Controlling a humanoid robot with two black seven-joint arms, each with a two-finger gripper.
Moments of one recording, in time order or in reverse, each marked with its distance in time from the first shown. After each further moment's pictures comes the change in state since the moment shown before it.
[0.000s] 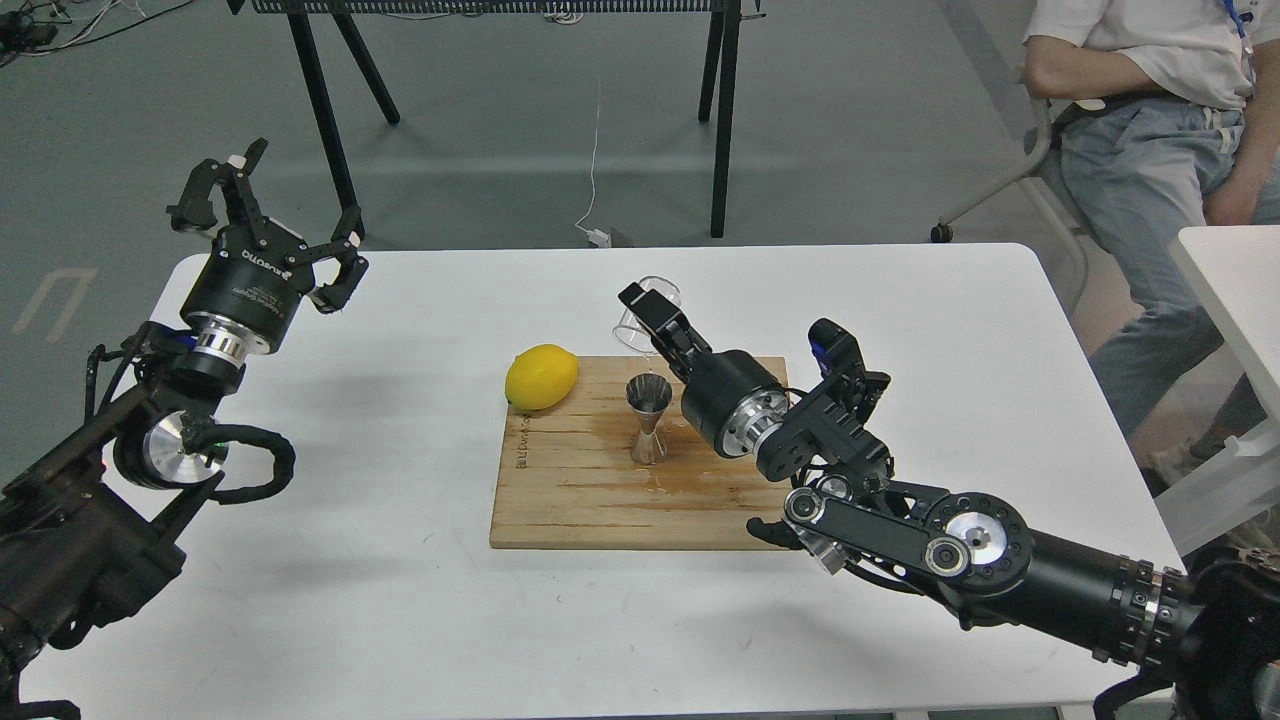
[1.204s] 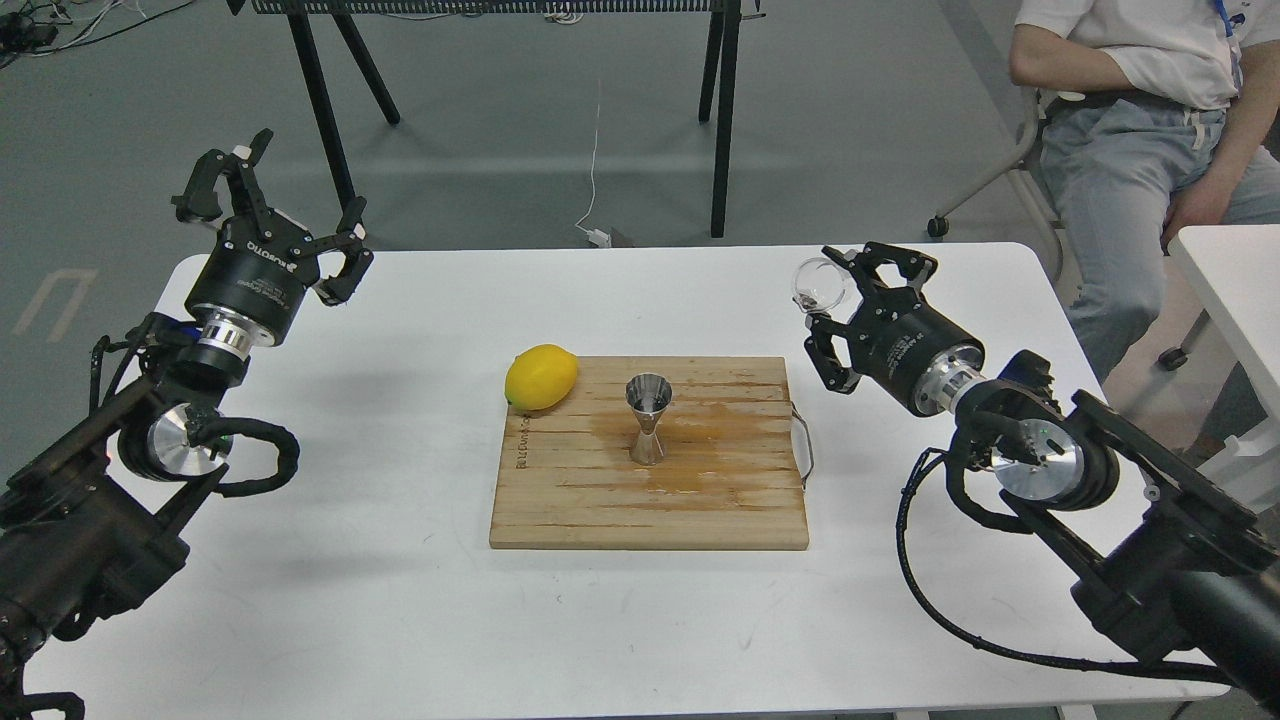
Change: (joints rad) left arm -0.018 -0.005 0.009 -0.001 0.001 0.003 -0.001; right arm -0.350 -0.223 0.662 0.093 0.880 0.429 -0.074
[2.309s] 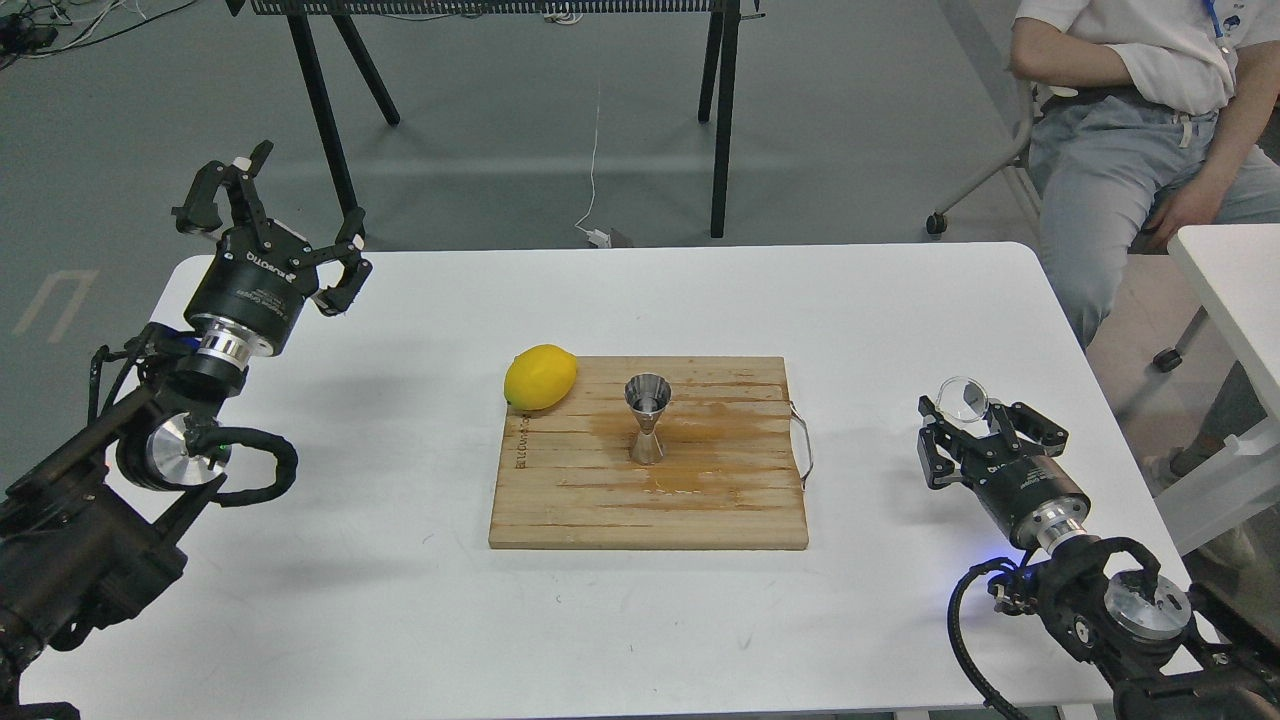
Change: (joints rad) left arm 0.019 0.004 0.003 -0.004 0.001 0.000 -0.003; right arm -0.219 0.074 0.152 -0.405 0.636 0.341 -0.081
